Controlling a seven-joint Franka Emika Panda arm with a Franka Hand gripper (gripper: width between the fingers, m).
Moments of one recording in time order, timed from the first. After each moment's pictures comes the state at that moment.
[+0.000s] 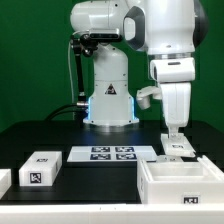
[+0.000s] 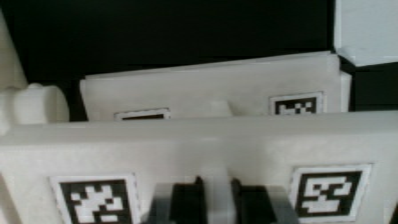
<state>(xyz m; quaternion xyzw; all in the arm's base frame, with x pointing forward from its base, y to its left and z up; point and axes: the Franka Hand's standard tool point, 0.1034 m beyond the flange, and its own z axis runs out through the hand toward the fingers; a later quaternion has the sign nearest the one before) 0.440 0.119 0.064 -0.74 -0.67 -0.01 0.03</state>
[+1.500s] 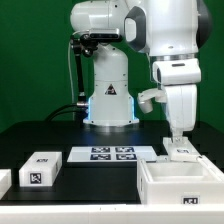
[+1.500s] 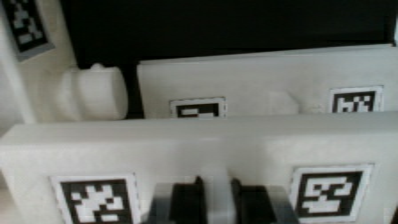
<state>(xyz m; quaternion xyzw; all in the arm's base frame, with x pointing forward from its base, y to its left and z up) 0.468 0.120 0.065 -0.72 -0.69 -0.02 0.03</state>
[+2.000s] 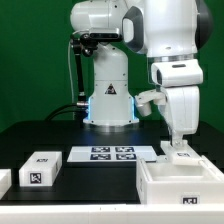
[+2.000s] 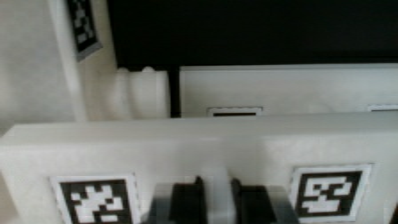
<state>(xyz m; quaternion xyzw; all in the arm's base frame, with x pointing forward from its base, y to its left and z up) 0.481 0.115 0.062 -0.71 -0.71 -0.03 0.03</state>
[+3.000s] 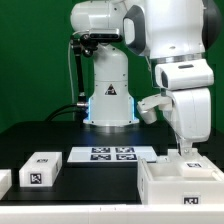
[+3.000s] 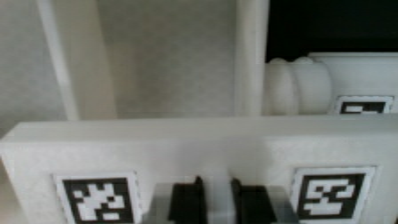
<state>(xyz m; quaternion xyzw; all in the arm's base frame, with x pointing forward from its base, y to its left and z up) 0.537 0.118 0.062 -0.70 -0.71 -0.05 0.03</state>
